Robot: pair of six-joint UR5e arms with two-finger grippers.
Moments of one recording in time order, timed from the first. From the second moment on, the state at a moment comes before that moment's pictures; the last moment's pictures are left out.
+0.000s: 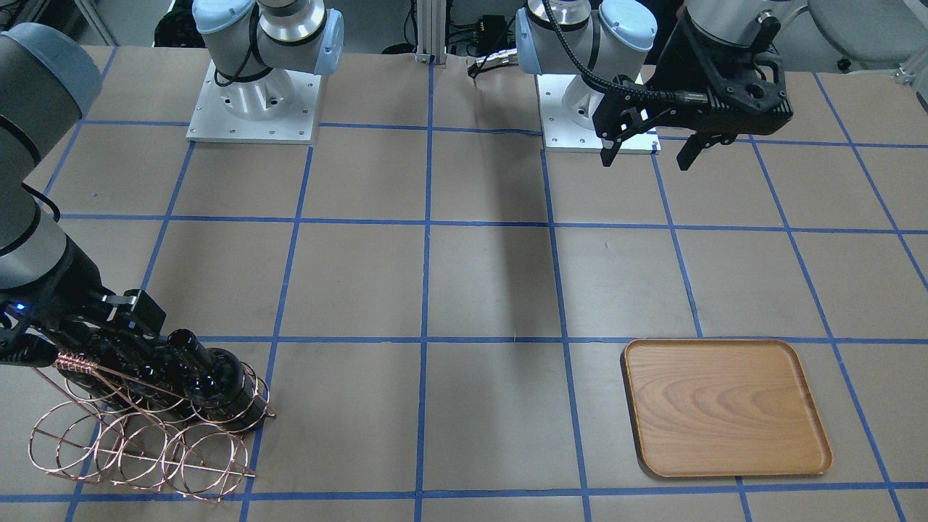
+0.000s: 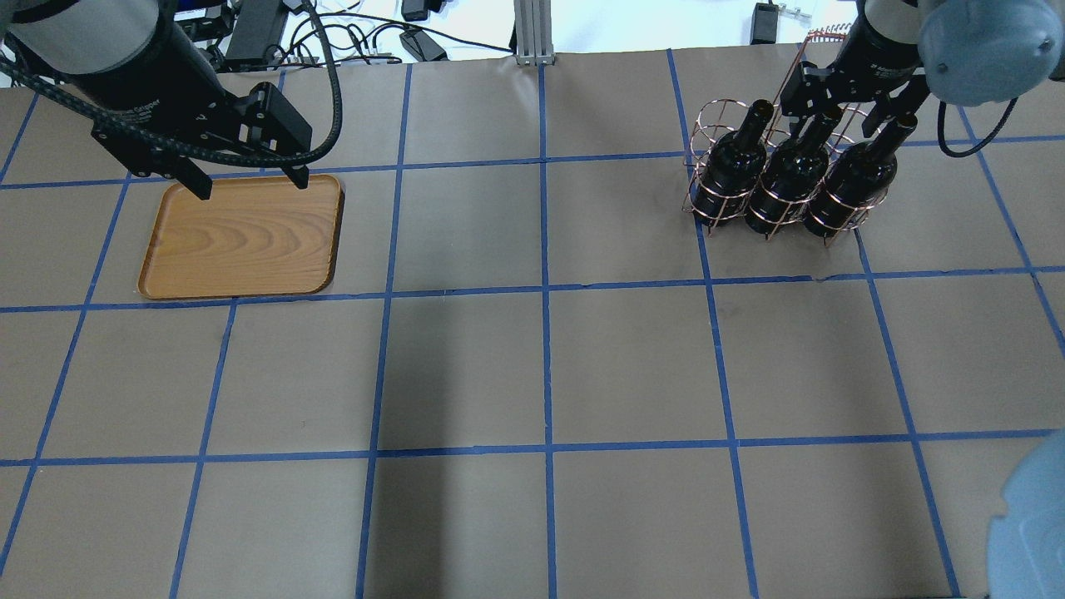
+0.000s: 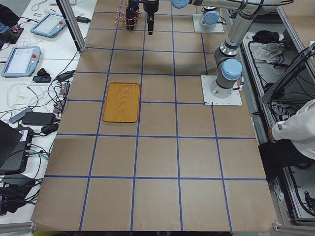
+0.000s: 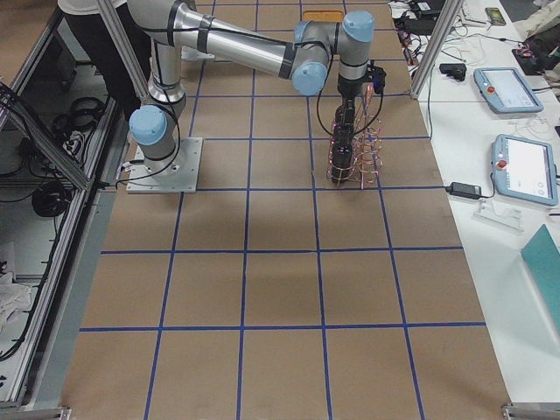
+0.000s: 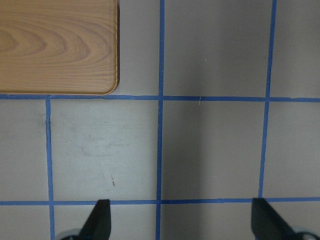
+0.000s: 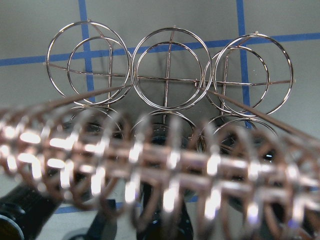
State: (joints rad) left arm -1.53 -1.52 -1.51 -1.64 1.51 0.01; right arm 1.39 -1.28 1.51 -1.88 -1.56 -0.11
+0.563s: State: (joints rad) left arm -1.53 -1.52 -1.51 -1.64 1.51 0.01; right arm 1.39 -1.27 1.51 -1.88 -1.54 -0.12
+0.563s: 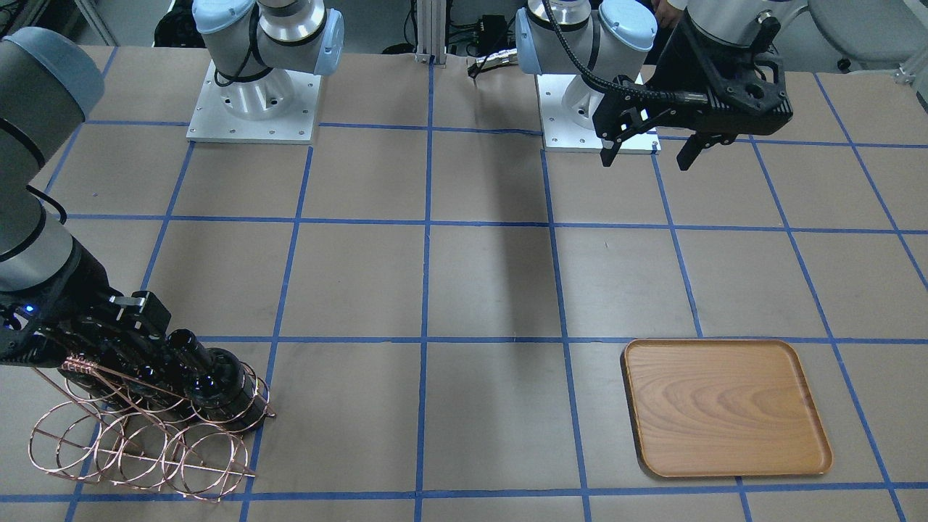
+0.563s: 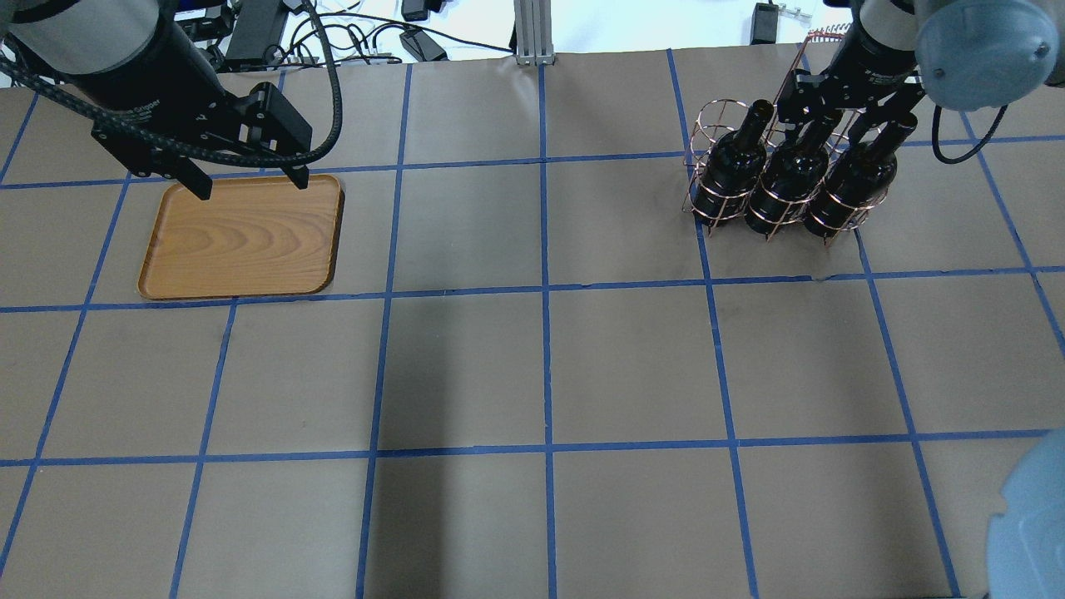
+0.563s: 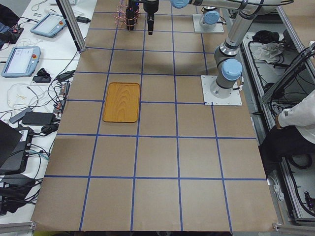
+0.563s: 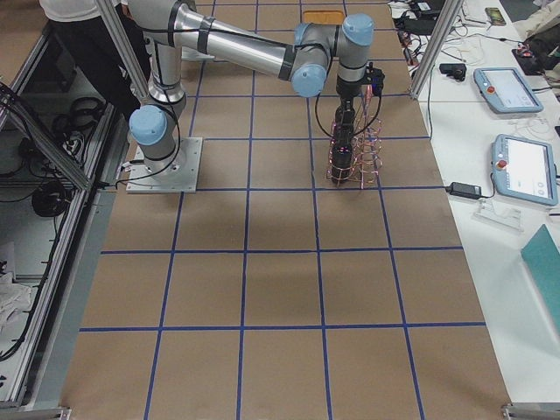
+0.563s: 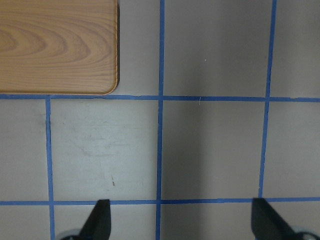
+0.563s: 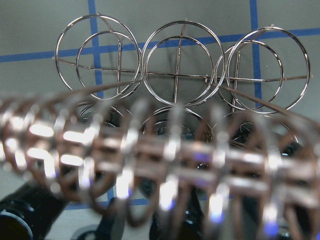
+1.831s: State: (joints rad) left arm -1.53 -1.52 -1.51 -1.64 1.51 0.01; right arm 1.39 -1.26 1.51 -1.88 -1.54 -0.14
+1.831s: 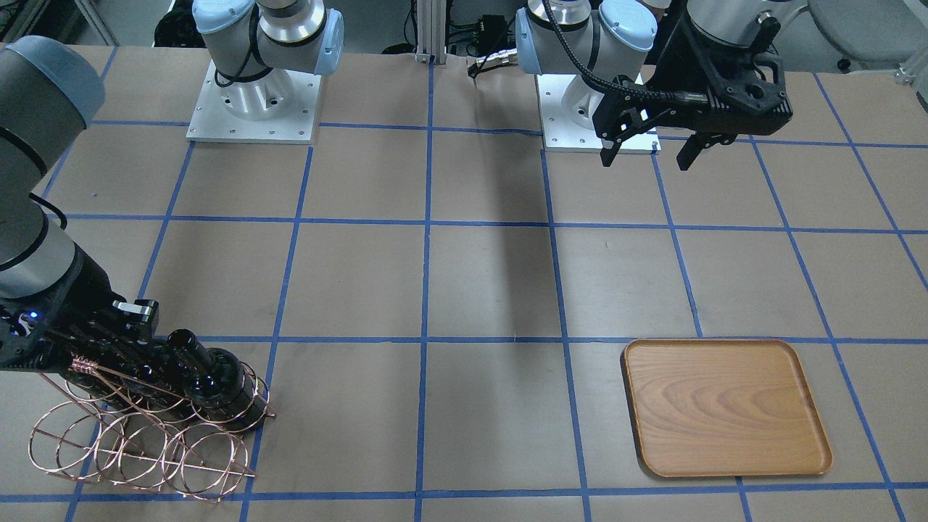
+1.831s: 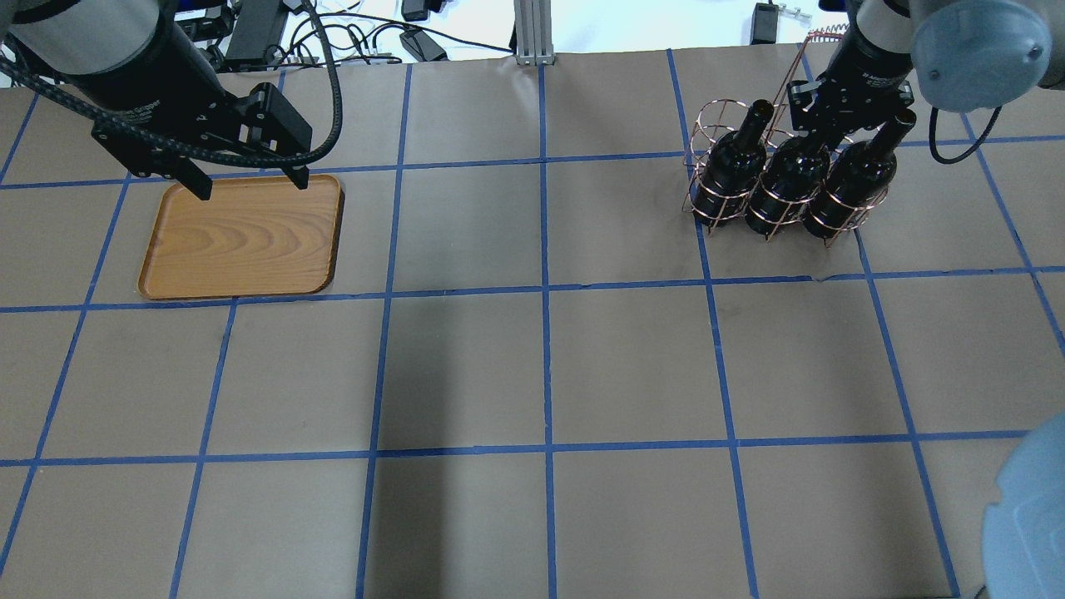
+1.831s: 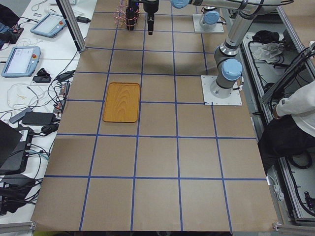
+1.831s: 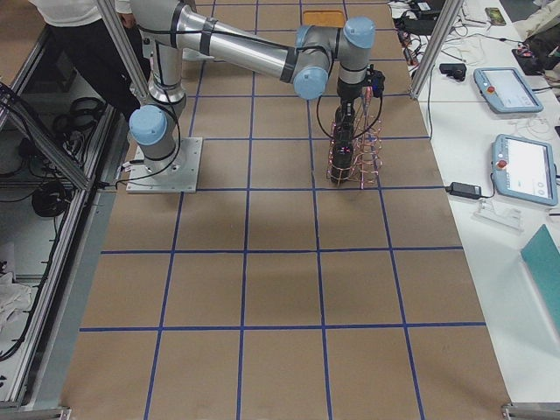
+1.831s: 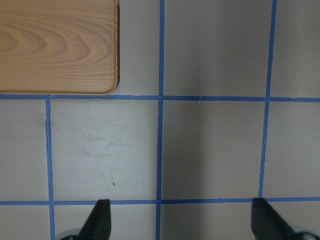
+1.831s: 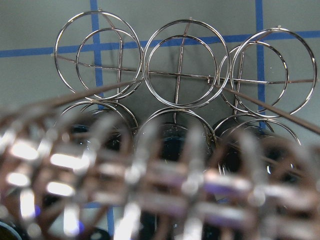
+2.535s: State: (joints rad) left arm -1.53 -1.52 -1.51 -1.64 1.51 0.01; right arm 1.39 -1.29 1.45 -1.84 -1.55 -0.13
